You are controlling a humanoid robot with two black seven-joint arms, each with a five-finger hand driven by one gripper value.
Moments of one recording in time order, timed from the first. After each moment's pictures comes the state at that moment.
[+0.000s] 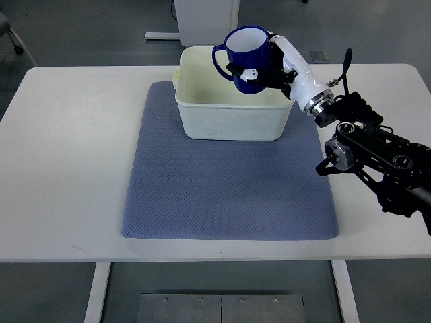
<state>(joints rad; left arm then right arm) -0.06 0.00 -0.10 -0.15 0.08 0.06 -0.04 0.94 -0.18 0.53 0.97 -0.65 -0.12 0.34</state>
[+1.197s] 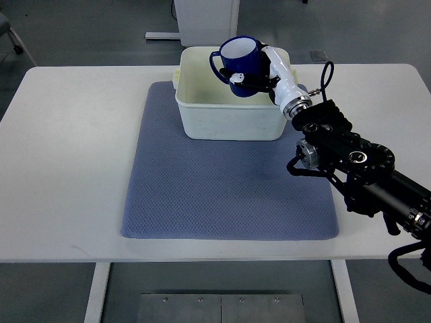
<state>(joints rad) -0.06 0.00 -0.10 -0.15 0.08 0.06 -0.04 0.97 0.00 0.54 0.72 -0.64 -0.21 0.33</state>
